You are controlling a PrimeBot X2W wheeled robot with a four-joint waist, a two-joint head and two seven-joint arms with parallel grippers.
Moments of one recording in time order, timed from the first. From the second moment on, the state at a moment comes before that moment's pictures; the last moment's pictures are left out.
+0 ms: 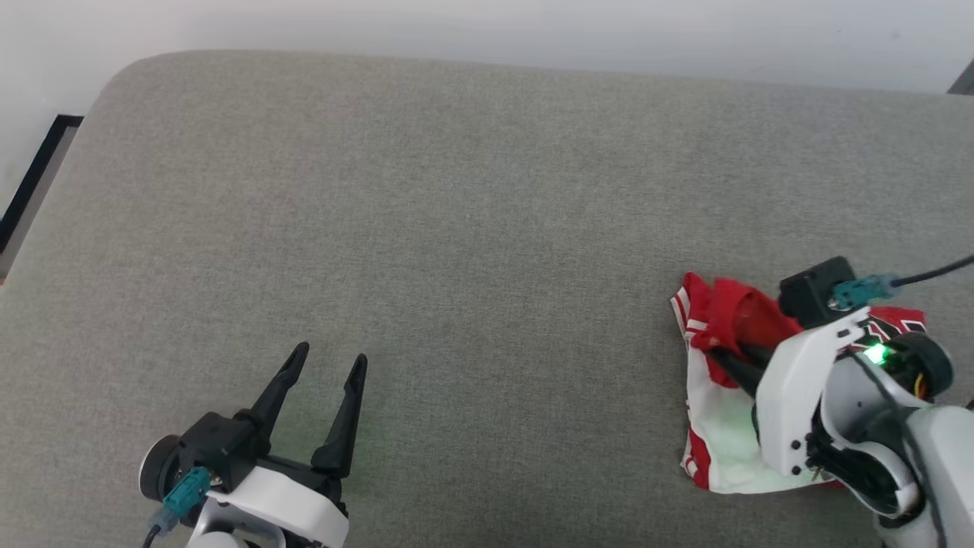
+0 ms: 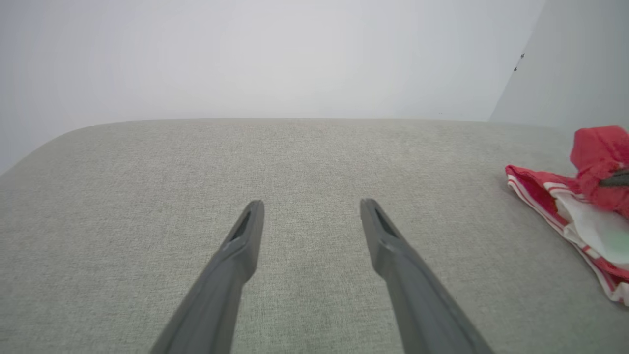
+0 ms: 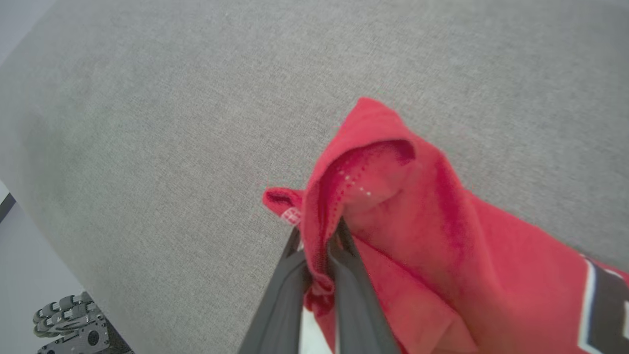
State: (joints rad) left arm -0.08 0.25 -0.25 0.17 -0.32 -0.13 -0.26; right arm -0.26 -0.40 0.26 -0.03 0.57 0.13 0.72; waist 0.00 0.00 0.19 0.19
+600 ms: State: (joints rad) left arm -0.07 0.24 -0.20 0.18 -0.35 -0.13 -0.26; right arm -0.30 -0.44 0.26 0.07 0.59 0.13 0.52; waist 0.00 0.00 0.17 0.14
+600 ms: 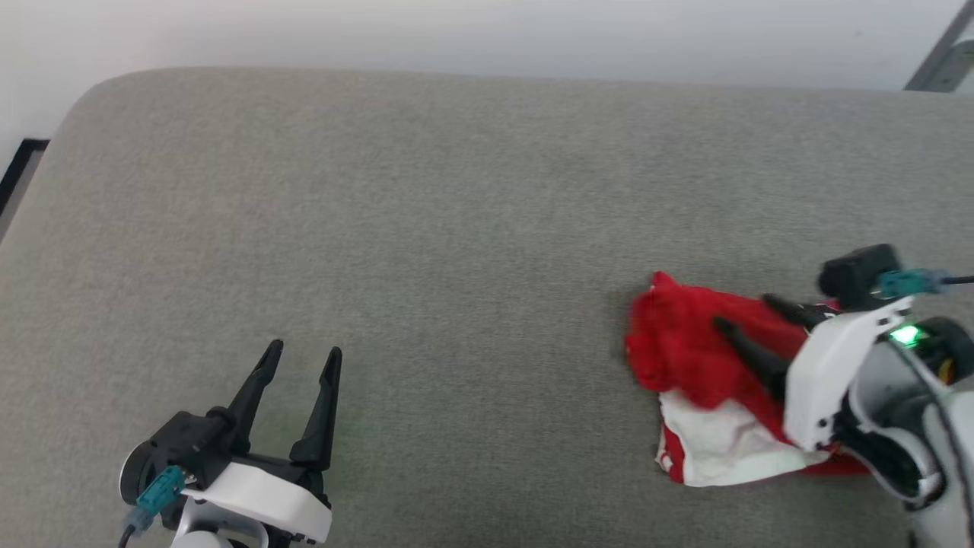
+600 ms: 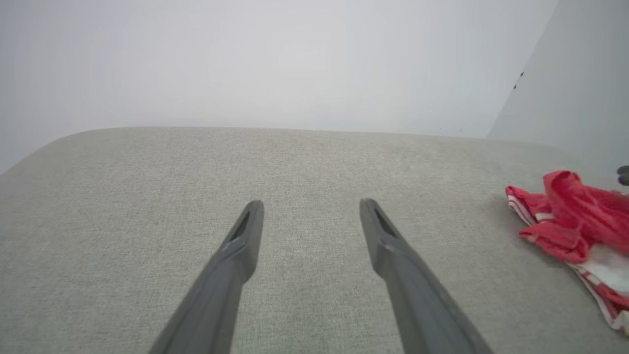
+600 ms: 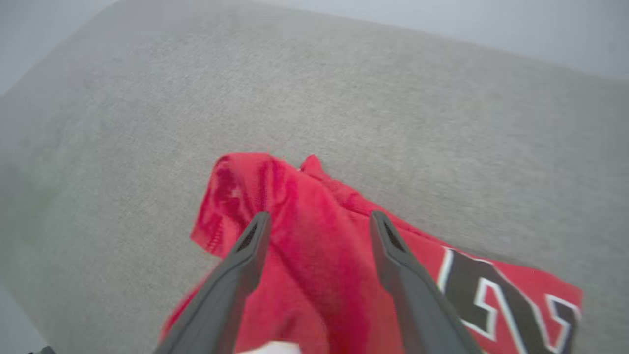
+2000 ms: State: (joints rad) left arm 0.13 0.18 0.04 0.06 -0.32 -0.13 -0.26; right arm -0.05 -0.22 -0.09 0.19 0.31 0.13 -0.23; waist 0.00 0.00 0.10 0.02
